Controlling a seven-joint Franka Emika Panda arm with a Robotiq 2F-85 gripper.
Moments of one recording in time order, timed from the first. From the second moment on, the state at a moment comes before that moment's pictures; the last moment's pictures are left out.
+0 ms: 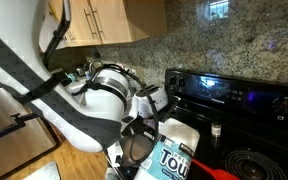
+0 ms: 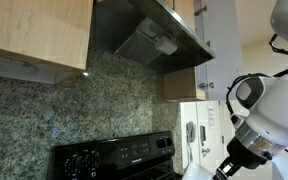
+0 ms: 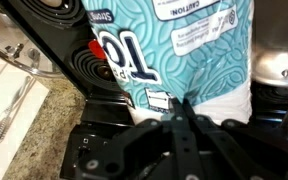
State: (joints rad) arm -0.33 0.28 0.20 -2.42 -2.33 2.77 2.26
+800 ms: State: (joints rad) arm -0.33 0.14 0.22 -2.57 -2.37 2.70 2.42
